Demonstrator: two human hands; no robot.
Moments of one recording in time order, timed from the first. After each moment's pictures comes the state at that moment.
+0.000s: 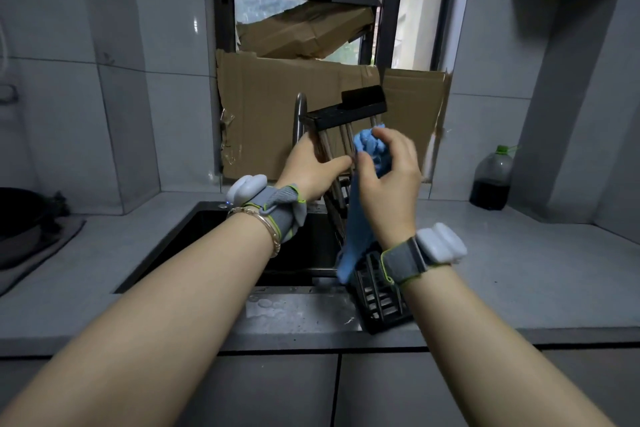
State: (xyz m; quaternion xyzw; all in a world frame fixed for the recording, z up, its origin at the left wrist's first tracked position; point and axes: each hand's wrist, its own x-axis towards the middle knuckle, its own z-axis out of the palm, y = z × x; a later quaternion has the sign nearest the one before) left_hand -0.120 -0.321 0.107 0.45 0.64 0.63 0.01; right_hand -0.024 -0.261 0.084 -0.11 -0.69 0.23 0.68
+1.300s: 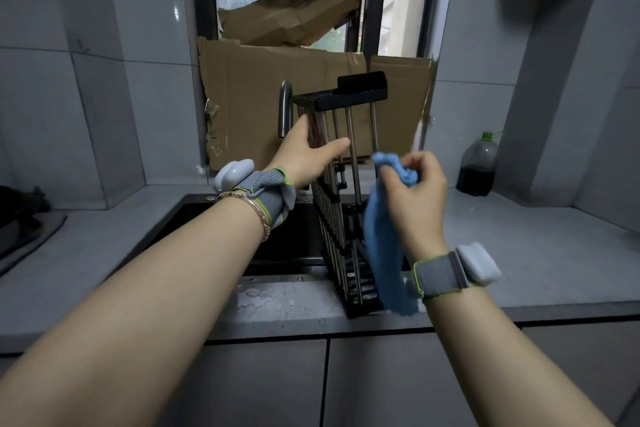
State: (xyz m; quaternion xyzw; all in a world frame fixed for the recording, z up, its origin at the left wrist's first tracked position) left_hand -0.116 -0.311 0.102 0.47 0.65 0.60 0.08; right_hand 0.024 -0.248 0.064 -0.19 -0.65 0.37 0.63
